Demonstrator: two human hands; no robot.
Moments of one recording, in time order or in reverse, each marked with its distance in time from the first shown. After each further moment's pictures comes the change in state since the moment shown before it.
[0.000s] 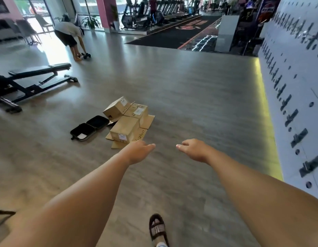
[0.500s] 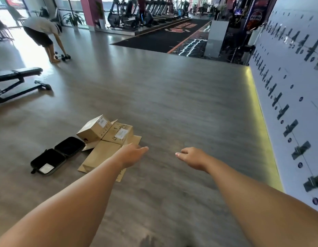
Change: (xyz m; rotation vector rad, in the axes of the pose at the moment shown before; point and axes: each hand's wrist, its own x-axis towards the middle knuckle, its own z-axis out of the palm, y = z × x) left_hand 0.387 0.092 -0.115 -0.017 -0.022 0.046; right_hand 0.358 0.027 -0.172 -0.008 -0.011 0.069
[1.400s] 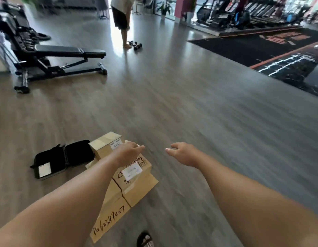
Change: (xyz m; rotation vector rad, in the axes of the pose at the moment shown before) left_hand 0.588 -0.030 -0.209 -0.169 0.276 -0.390; right_hand 0.707 -0.176 -0.202 -0.242 -0.300 -0.354
